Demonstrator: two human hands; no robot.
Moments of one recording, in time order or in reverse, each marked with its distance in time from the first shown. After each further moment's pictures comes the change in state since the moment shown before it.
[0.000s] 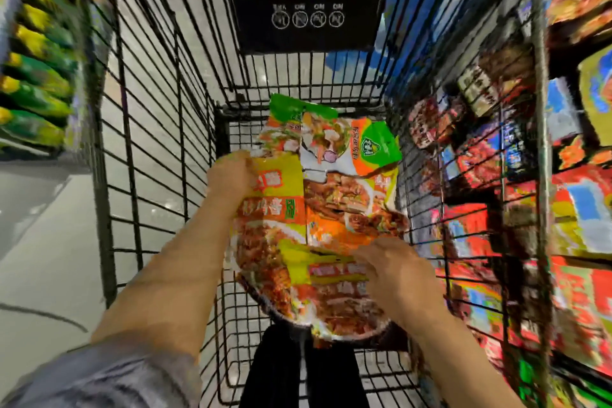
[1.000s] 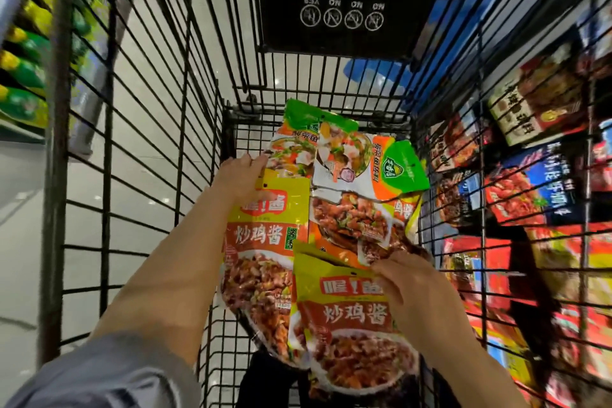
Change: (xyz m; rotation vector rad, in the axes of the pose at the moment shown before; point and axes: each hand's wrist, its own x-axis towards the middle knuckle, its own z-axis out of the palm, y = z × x) left_hand 0.073 -0.040 0.051 0.328 -0.259 0.295; right_hand 0.033 0.032 0.045 0.123 -0.147 0.035
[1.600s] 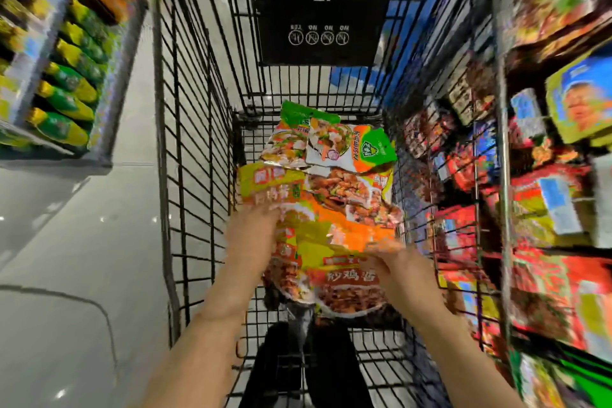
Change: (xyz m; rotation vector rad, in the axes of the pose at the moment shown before) left_hand -0.214 0.082 -0.016 -0.023 0.265 -0.056; right_hand -0.087 -0.036 -0.024 0.078 -0.162 0.235
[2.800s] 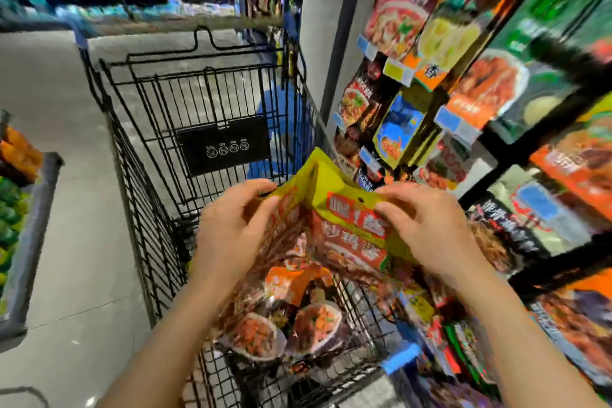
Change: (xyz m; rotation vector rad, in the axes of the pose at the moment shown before) left_hand -0.123 0.074 -0.225 -0.807 0.608 0.507; right_hand -0.185 -0.072 -0.190 0.101 0.815 -0.025
